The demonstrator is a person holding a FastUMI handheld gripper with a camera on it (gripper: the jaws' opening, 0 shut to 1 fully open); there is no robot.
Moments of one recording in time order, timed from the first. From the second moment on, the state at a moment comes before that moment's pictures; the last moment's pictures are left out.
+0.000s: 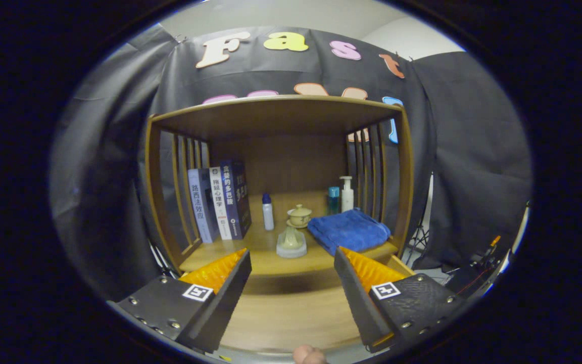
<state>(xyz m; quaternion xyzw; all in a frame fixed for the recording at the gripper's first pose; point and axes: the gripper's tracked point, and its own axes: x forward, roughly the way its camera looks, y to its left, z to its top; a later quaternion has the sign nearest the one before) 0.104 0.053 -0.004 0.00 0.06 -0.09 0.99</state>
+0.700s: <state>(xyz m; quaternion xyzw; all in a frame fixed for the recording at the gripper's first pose) 0.017 0.067 -0.169 -0.02 0.08 -0.07 0.99</state>
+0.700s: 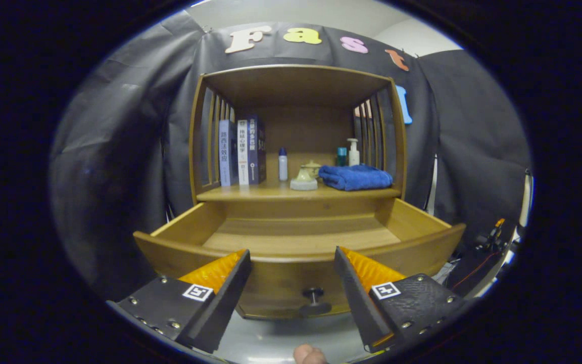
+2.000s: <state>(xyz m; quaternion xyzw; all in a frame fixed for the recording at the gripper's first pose) 0.080 0.049 -0.246 0.01 0.06 -0.05 1.00</state>
